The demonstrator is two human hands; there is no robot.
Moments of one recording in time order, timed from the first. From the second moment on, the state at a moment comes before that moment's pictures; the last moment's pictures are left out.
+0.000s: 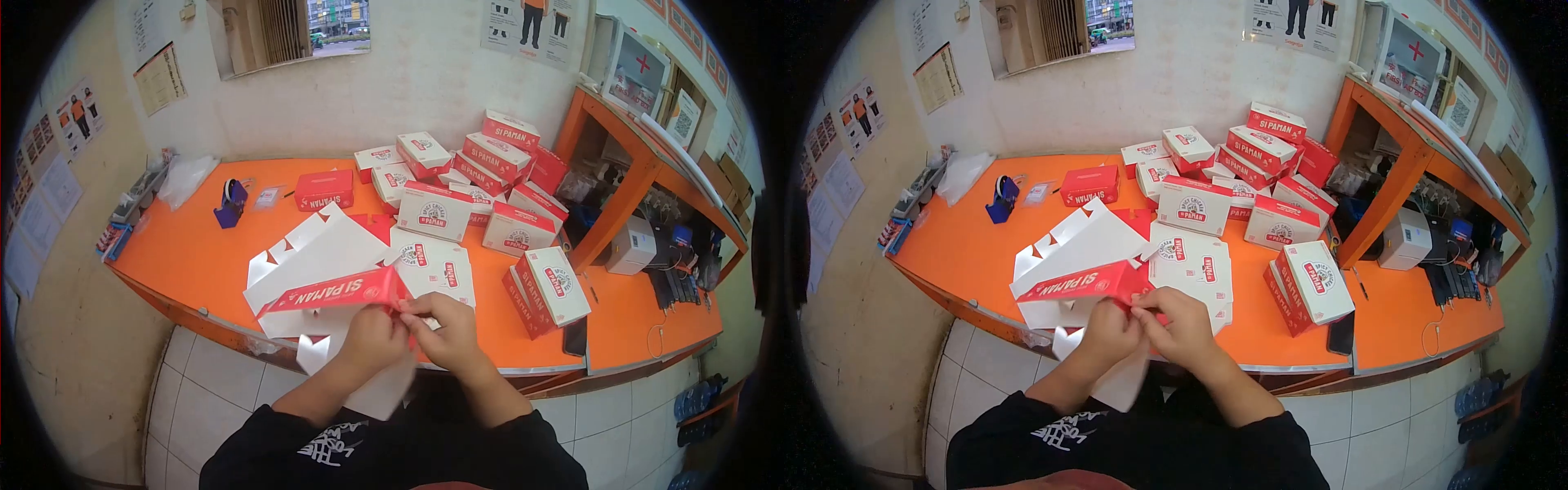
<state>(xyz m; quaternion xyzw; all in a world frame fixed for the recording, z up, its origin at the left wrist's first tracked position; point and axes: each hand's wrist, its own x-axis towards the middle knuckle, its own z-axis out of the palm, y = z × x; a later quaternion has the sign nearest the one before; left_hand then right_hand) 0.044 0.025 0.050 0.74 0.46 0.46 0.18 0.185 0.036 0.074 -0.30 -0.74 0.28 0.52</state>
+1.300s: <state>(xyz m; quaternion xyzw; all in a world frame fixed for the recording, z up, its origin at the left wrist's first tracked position) 0.051 0.046 -0.036 0.58 0.32 0.46 0.59 0.222 0.075 0.032 -0.31 -0.75 0.21 0.55</state>
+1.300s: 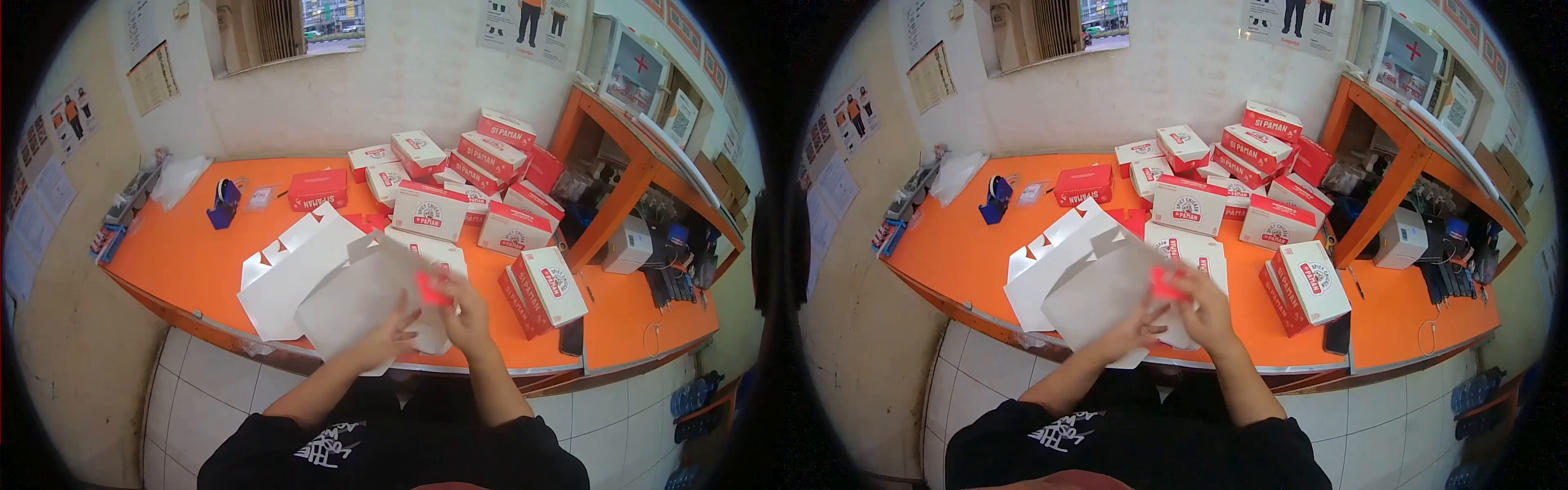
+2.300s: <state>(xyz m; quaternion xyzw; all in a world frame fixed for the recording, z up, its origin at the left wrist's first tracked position) 0.036 0.017 0.067 0.56 0.45 0.50 0.48 0.232 0.044 0.082 -0.20 -0.83 0.17 0.48</state>
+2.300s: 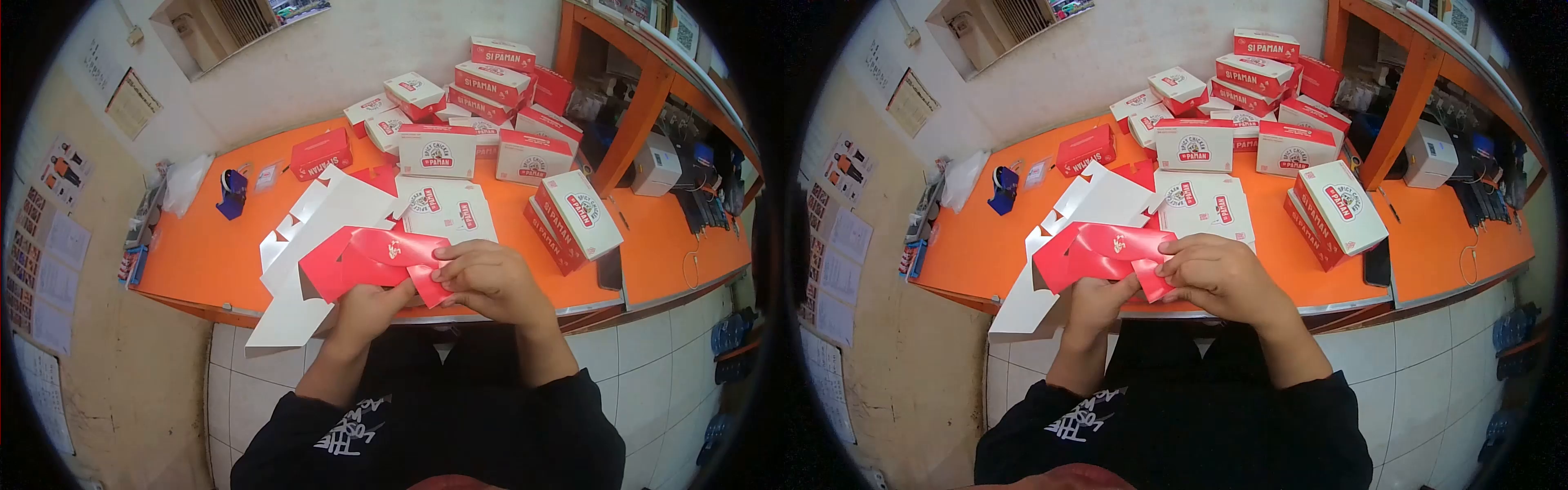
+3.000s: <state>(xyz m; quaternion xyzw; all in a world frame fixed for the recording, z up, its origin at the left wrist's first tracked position) 0.045 0.014 0.053 0.51 0.40 0.55 0.52 0.216 0.034 0.071 -0.25 -0.71 0.25 0.60</state>
